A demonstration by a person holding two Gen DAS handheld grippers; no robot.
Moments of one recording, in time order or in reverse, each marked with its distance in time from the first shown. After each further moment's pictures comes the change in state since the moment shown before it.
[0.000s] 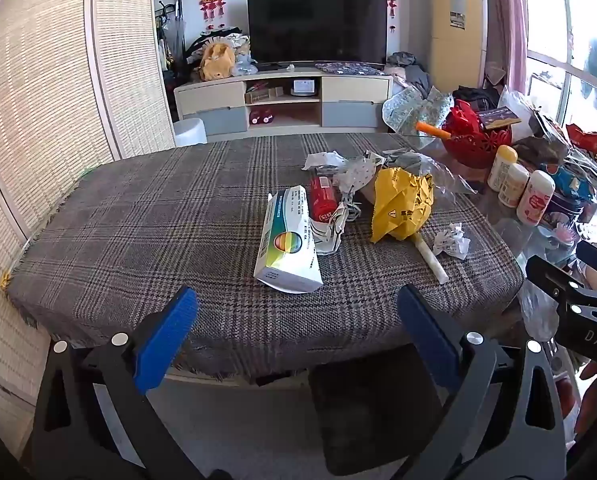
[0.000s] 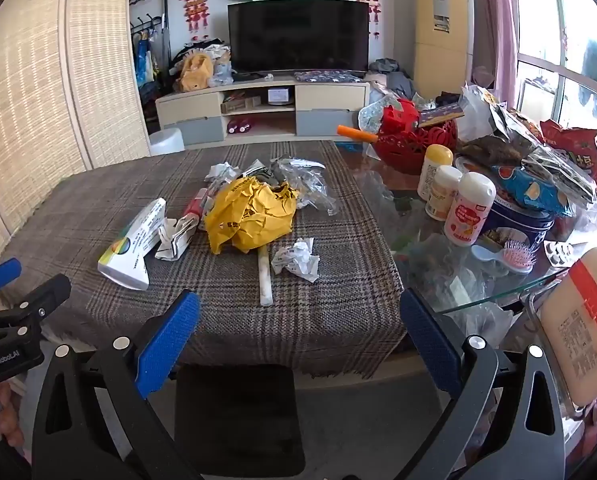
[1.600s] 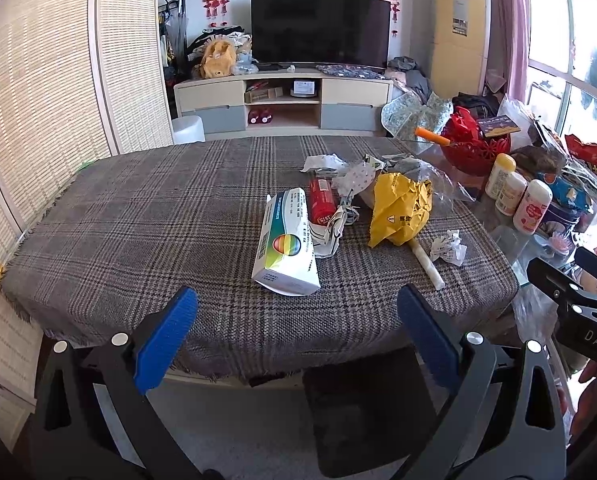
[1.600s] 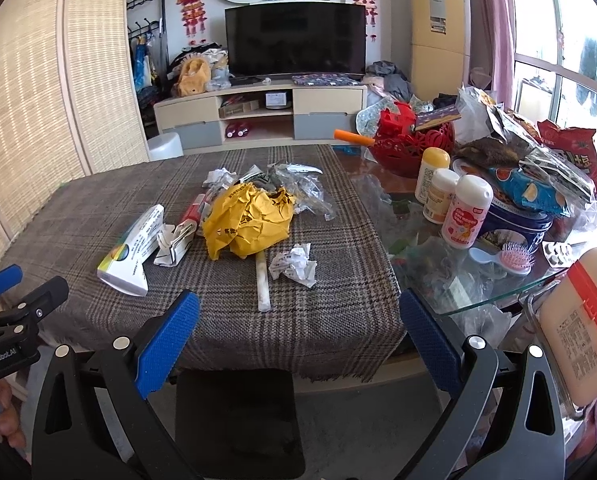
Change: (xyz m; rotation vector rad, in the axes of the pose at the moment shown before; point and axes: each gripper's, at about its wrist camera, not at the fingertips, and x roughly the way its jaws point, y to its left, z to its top) left arm -0.001 0.003 0.001 -0.027 -0.013 -0.028; right arm -0.002 -0.001 0.002 0.003 -0.011 -0.014
